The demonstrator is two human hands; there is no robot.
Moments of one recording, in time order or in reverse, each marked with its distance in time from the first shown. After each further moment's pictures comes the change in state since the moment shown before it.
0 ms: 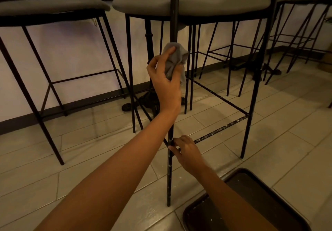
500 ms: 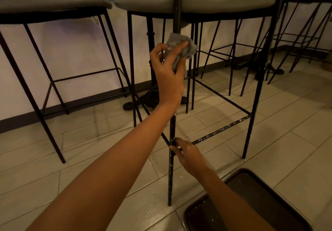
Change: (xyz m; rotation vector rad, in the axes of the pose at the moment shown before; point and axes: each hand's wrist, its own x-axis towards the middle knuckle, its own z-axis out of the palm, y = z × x) left_hand 0.017 -0.008 0.000 0.254 -0.078 0.293; right_hand -0.003 -0.003 0.001 0.147 -0.089 0.081
